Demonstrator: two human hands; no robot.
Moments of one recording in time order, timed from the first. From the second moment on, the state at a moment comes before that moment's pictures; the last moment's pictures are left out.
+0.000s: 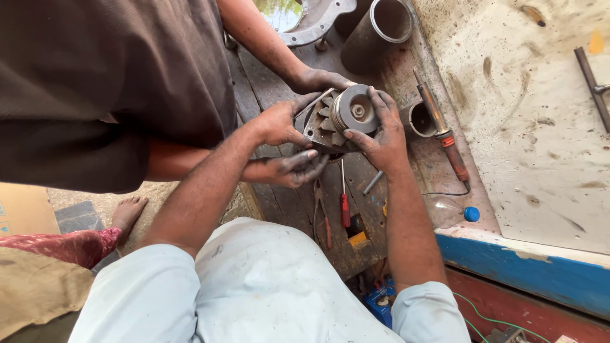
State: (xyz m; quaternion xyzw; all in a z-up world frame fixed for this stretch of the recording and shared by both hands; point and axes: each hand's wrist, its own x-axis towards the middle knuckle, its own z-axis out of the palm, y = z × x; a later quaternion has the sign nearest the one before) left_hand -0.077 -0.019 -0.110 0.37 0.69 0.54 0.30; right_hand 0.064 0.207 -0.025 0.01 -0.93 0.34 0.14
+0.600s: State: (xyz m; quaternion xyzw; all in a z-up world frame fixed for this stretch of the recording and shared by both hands) left_hand -0.070 -0.042 -0.055 0.30 0.75 0.52 0.27; right_hand 0.076 0.192 -0.027 -0.05 -0.93 0.30 0.19
